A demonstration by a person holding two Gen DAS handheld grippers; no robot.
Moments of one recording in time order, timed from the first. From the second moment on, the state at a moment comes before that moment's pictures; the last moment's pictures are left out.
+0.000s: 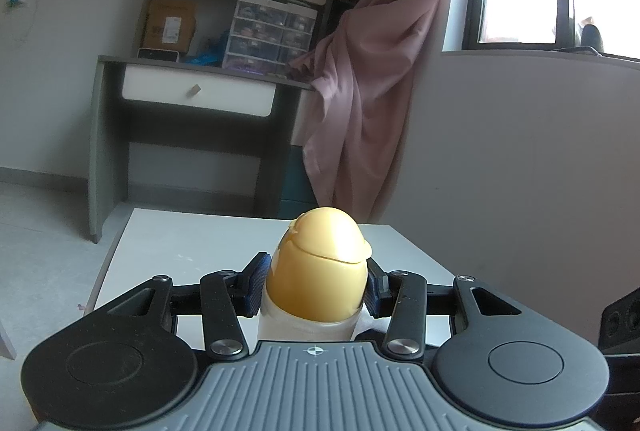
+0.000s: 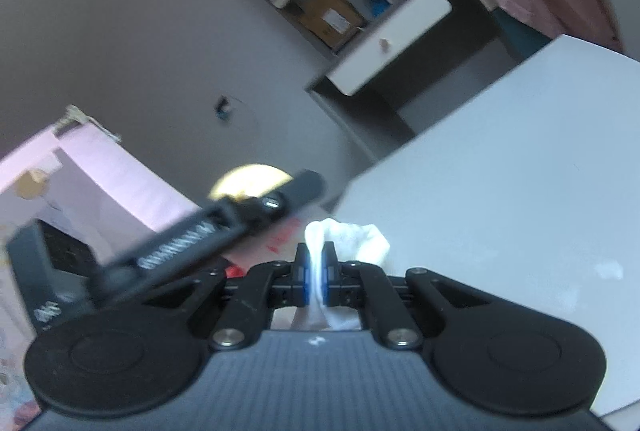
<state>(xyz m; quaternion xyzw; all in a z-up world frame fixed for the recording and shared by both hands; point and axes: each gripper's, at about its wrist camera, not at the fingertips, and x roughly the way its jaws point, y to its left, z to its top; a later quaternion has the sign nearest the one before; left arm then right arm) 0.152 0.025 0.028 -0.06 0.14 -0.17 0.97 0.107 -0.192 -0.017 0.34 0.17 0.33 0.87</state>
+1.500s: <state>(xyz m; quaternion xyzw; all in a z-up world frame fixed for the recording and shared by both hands) 0.149 0.032 0.028 -0.06 0.14 -0.17 0.97 0.100 -0.181 -0.022 0.30 0.18 0.38 0.86</state>
